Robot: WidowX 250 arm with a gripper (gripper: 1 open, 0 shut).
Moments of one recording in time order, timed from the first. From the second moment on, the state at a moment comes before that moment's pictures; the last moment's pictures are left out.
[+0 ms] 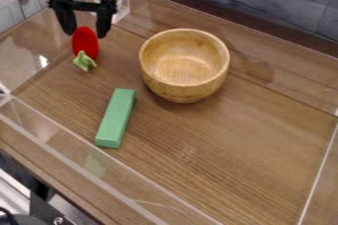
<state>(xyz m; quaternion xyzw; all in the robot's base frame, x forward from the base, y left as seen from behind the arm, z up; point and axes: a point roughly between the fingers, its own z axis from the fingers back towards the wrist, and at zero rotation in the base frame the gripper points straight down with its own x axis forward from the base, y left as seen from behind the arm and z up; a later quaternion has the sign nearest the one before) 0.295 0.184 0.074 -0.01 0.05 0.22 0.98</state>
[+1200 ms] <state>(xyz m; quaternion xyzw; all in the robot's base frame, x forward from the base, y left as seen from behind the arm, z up) 0.298 0.187 0.047 -0.02 0.07 0.27 0.96</state>
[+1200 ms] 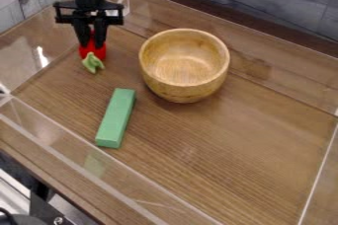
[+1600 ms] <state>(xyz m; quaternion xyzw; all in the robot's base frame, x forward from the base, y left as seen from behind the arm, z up) 0.306 0.172 0.104 -0.06 0.06 0.27 0.96</state>
